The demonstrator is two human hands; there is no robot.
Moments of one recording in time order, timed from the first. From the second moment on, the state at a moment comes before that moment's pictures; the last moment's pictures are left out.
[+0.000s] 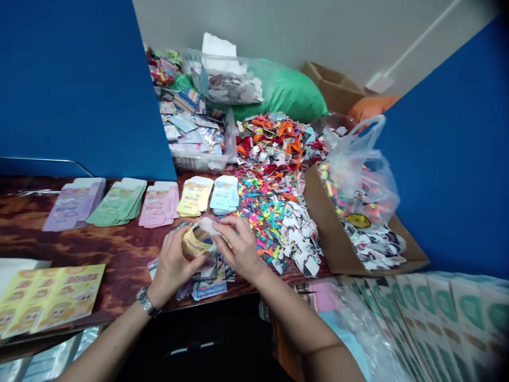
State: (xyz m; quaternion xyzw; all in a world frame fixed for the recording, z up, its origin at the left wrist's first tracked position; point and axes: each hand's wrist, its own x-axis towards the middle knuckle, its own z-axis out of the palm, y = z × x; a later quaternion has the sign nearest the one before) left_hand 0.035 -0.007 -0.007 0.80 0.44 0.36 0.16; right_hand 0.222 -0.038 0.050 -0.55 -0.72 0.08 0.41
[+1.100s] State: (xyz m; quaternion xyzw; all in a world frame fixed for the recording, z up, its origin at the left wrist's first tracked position) left_hand 0.049 -0.018 -0.013 0.85 0.39 0.30 0.21; right_hand 0.364 -0.012 0.002 -0.81 -0.58 0.08 0.05
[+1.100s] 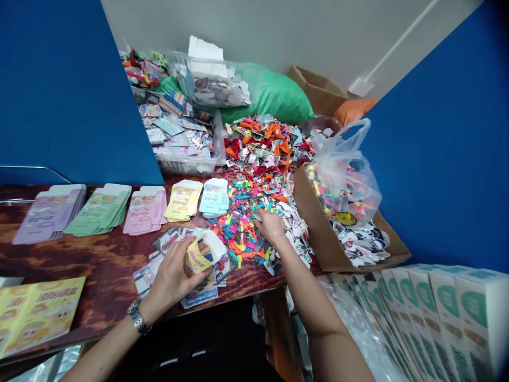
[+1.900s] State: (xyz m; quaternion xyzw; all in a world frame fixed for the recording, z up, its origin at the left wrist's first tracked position) left_hand 0.073 -0.015 -0.009 0.85 0.41 0.27 0.19; right_hand 0.284 -0.038 0.079 -0.63 -0.73 0.18 0.18
